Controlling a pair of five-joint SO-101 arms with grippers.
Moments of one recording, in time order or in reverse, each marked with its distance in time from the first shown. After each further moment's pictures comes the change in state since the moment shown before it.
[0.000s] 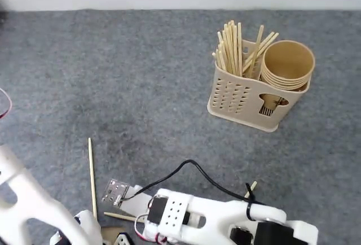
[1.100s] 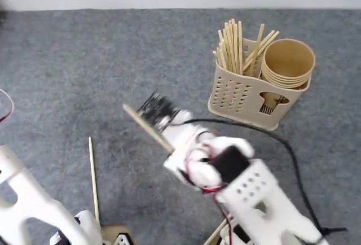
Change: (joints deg) left arm 0.0 0.0 2.2 0.0 -0.1; right arm 34.1 -30.2 -23.0 23.2 16.8
